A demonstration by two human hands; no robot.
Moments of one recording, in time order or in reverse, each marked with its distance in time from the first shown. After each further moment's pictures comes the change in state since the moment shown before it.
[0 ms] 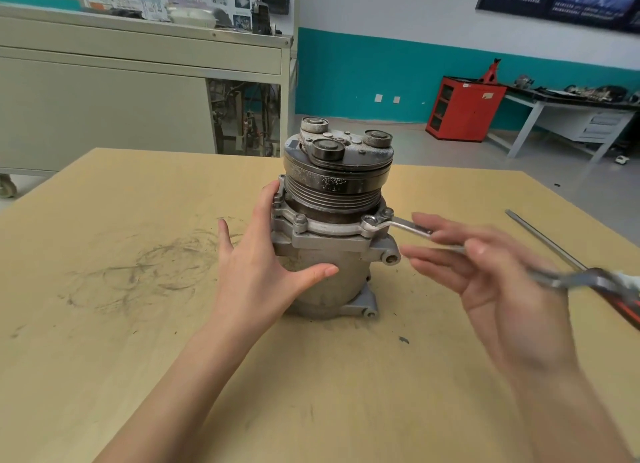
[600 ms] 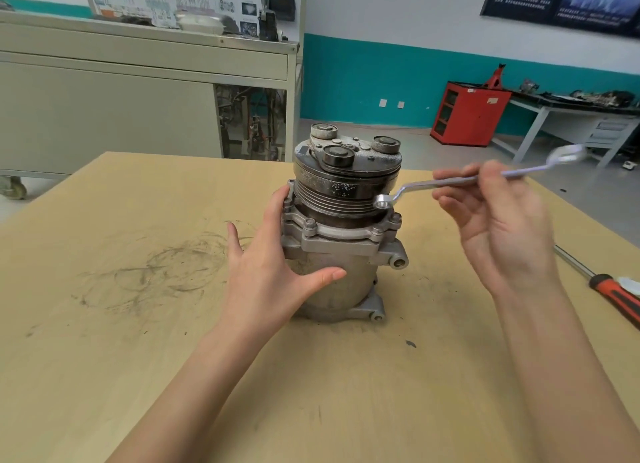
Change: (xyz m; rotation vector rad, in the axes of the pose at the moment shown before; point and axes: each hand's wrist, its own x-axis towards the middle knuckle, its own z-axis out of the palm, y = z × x) left_hand -0.001 -0.004 0.001 -0.012 -0.006 0.010; right_hand 0.067 0.006 -0.004 0.141 0.129 0.031
